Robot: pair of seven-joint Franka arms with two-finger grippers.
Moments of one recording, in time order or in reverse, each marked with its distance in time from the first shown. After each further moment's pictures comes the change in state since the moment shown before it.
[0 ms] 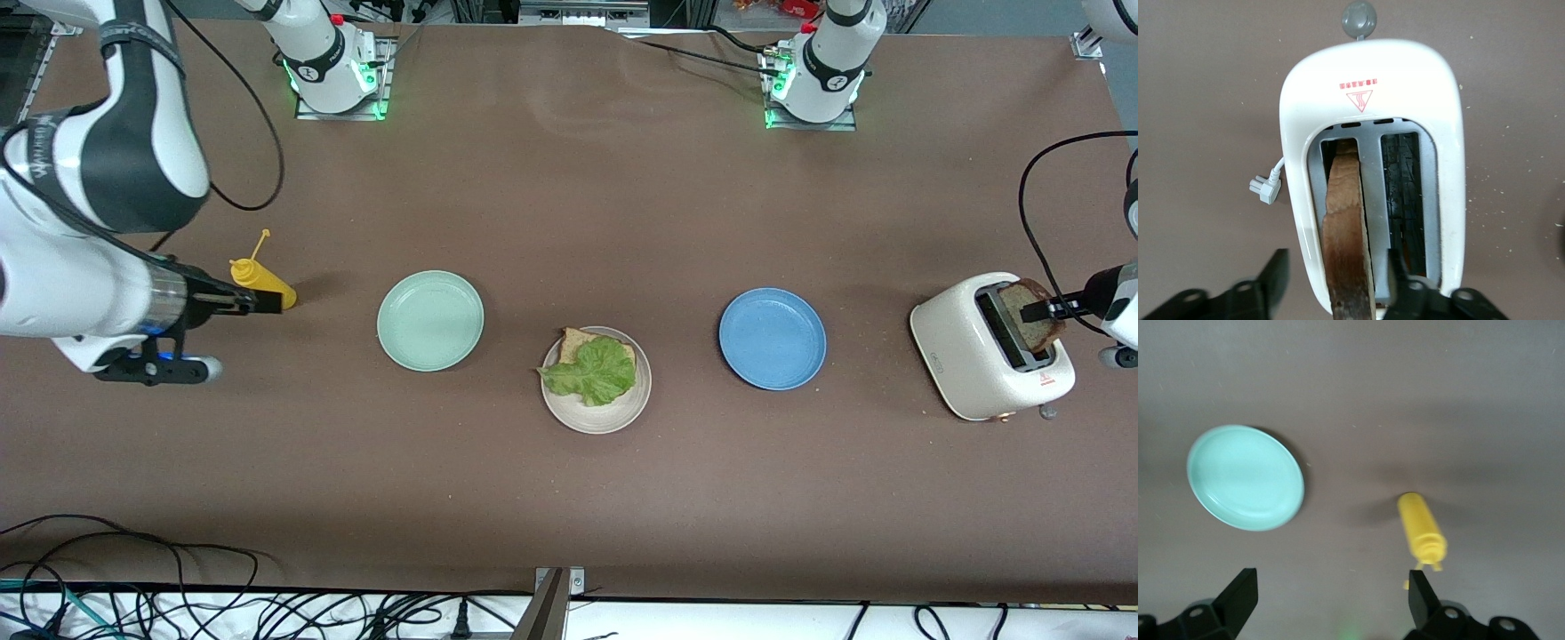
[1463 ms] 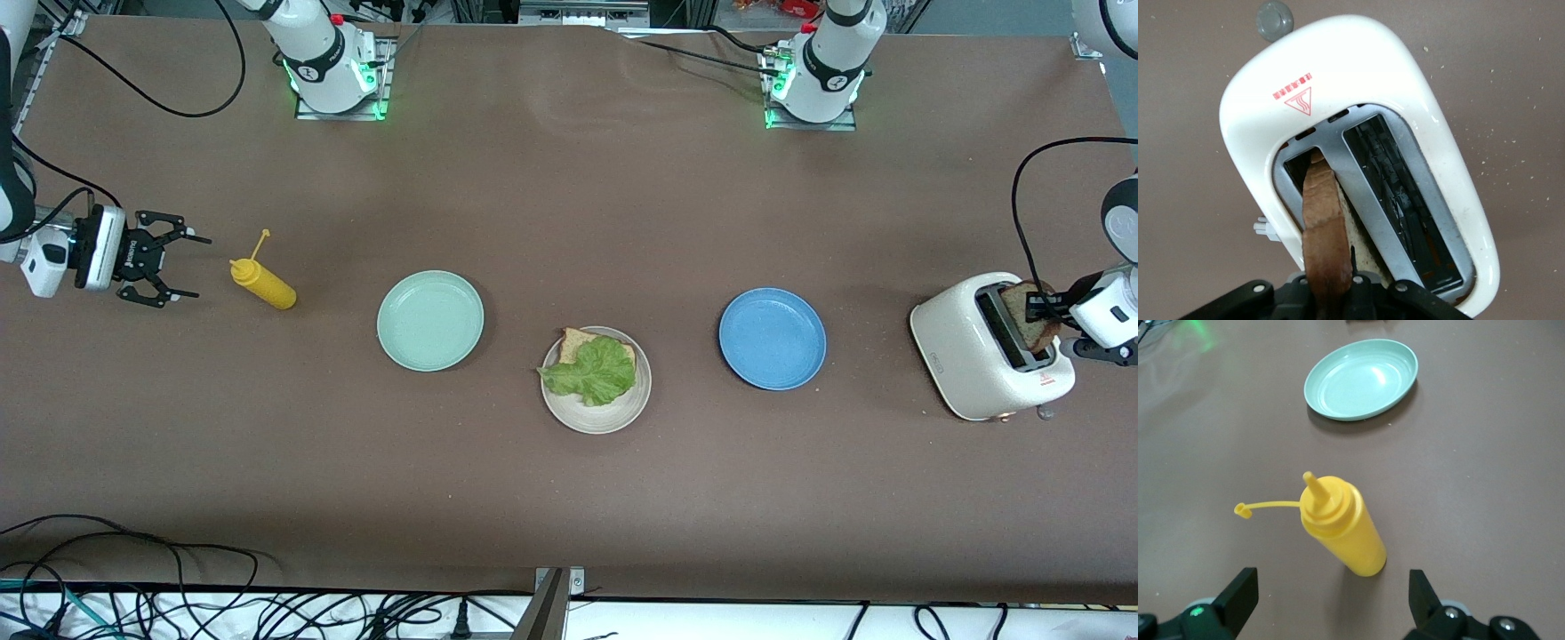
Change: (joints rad) left arm 0.009 0.020 -0.010 -0.035 0.017 0.079 0.385; right arm -0.109 -0.115 -0.484 -0.823 0.738 0.350 -2.241
